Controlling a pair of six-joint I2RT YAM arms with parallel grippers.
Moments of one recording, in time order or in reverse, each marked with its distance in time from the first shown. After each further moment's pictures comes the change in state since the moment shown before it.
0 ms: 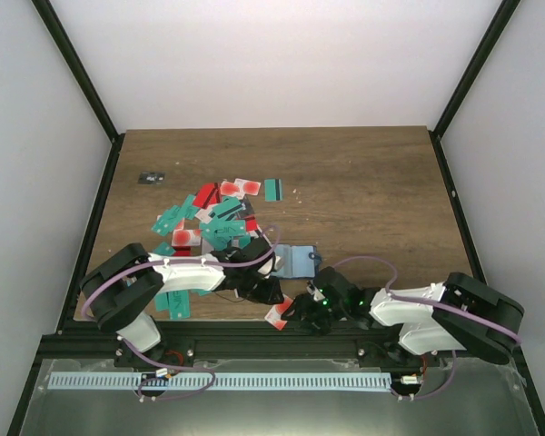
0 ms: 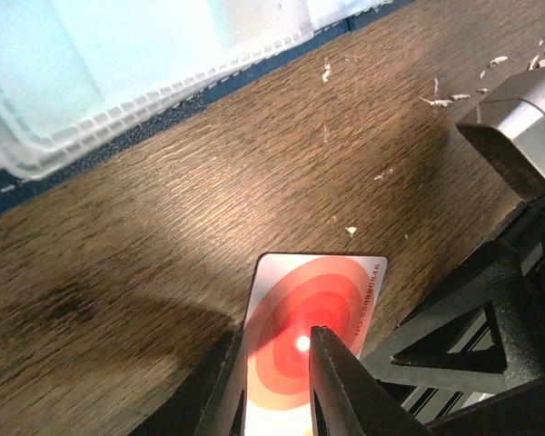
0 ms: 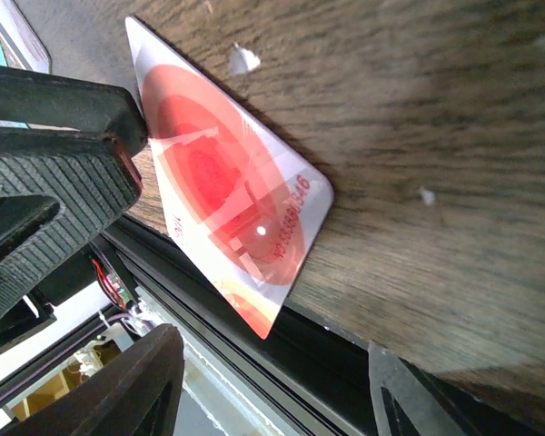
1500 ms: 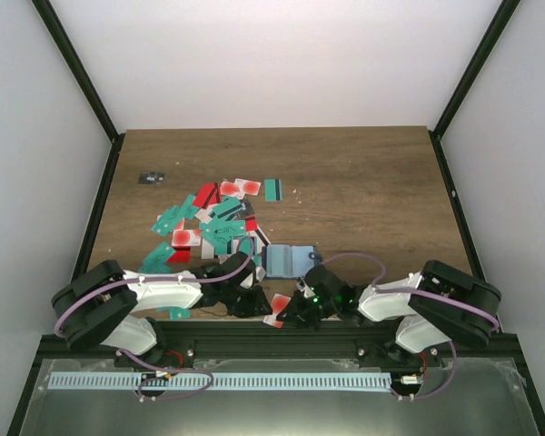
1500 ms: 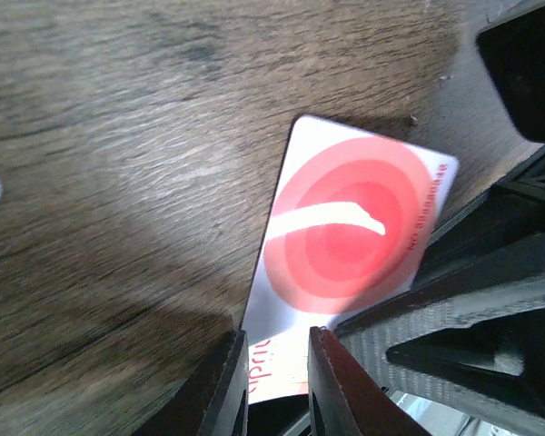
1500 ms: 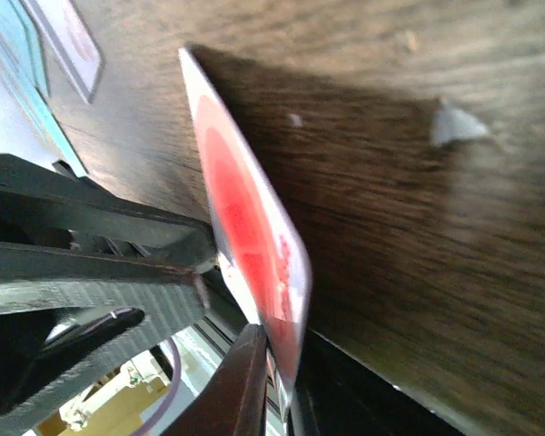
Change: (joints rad) left arm -0.010 -0.185 -0.245 0.152 0.053 -0.275; right arm 0.027 0.164 0.044 0.177 -0.007 0.006
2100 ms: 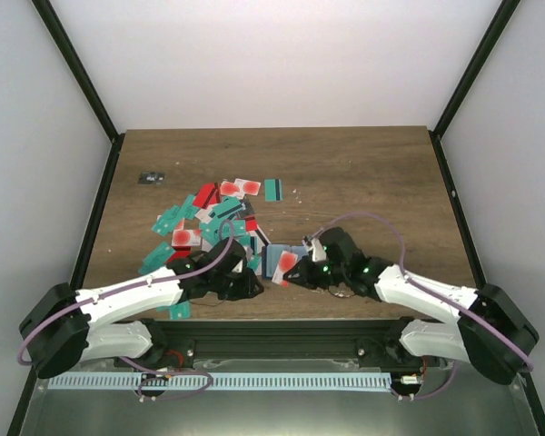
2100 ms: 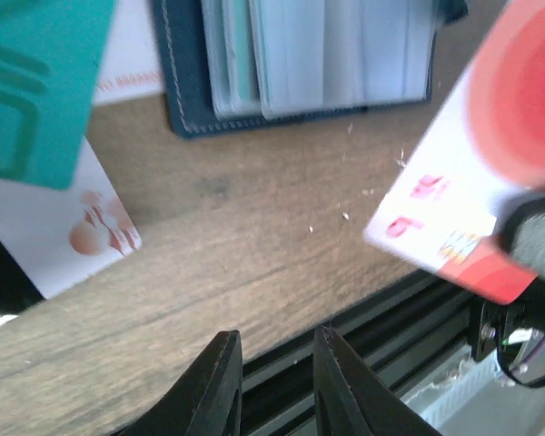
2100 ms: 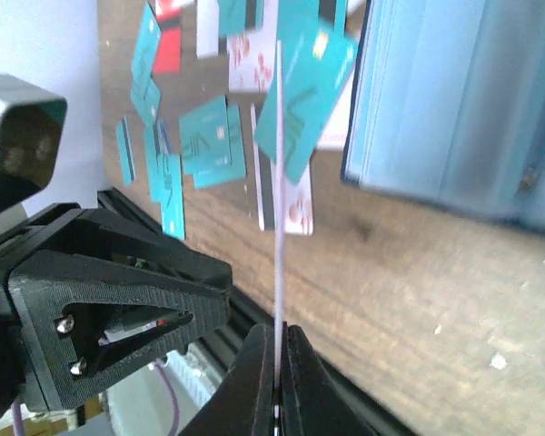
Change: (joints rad) left arm 0.031 -0.237 0.113 -0.303 -0.209 0.016; right arm -0.204 -0.264 0.225 -0.459 0.016 -0.452
